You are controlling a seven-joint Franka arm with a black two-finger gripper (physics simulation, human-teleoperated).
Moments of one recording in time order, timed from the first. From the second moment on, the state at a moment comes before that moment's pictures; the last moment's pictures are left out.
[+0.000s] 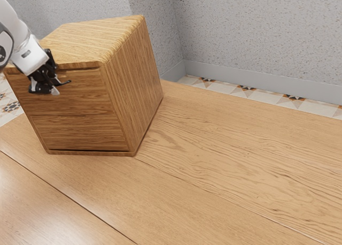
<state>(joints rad) 0.21 -0.13 0.25 -1.72 0.13 2.05 1.43</state>
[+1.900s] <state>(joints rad) 0.27 -0.91 0.20 -2.33 0.14 1.87 1.49</state>
